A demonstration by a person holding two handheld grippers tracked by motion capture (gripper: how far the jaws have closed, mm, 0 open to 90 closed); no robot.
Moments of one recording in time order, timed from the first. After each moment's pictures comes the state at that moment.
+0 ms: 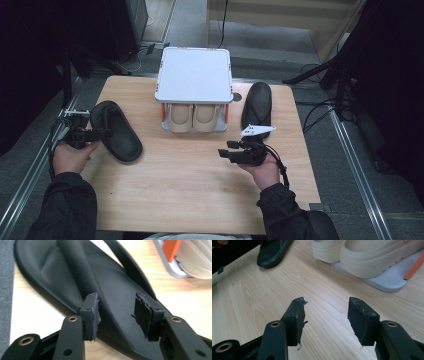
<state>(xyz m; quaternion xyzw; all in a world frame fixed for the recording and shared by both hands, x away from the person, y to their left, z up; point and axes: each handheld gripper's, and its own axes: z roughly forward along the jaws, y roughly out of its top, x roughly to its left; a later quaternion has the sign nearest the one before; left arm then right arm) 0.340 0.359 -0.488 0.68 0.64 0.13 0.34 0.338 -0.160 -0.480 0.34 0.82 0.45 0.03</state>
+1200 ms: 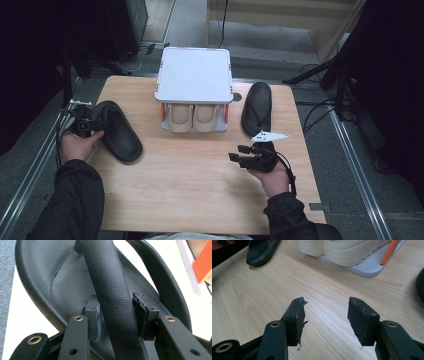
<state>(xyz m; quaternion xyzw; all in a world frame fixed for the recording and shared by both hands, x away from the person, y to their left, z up) 0.388 0.373 -0.512 0.65 0.68 0.09 0.33 0.321 -0.187 -0.483 0.38 0.81 0.45 0.06</state>
